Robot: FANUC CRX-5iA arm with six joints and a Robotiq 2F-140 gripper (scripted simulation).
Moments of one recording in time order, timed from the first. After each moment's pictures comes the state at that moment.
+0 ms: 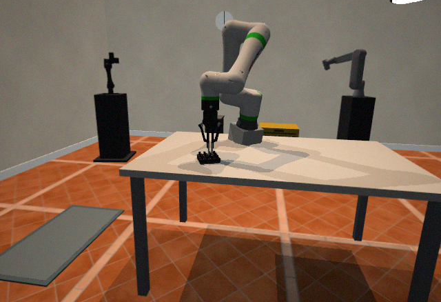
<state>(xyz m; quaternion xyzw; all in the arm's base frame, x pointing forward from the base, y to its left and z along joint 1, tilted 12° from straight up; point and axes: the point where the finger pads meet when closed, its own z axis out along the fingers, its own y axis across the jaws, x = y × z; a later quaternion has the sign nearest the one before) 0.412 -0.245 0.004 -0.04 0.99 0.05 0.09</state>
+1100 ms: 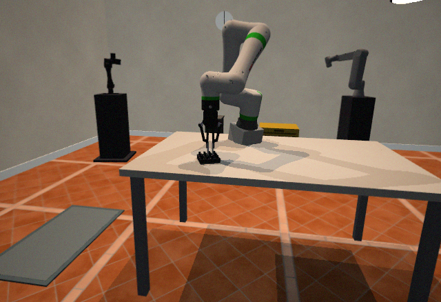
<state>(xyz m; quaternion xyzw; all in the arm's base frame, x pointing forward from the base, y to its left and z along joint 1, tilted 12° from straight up) 0.412 -0.245 0.004 0.00 0.99 0.05 0.09</state>
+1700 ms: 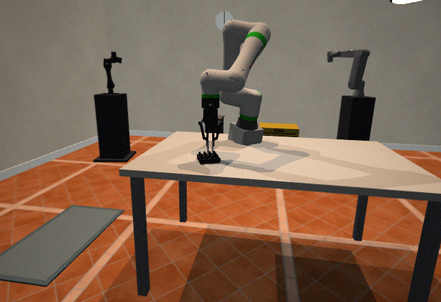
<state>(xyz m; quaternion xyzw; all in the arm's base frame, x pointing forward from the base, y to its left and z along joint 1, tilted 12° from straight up) 0.410 -0.246 0.014 0.00 0.99 0.05 0.09</state>
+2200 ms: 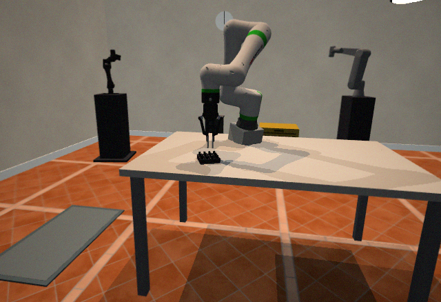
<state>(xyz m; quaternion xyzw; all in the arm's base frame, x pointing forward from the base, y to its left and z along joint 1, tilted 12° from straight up) 0.406 -0.249 0.040 0.00 0.99 0.05 0.09</state>
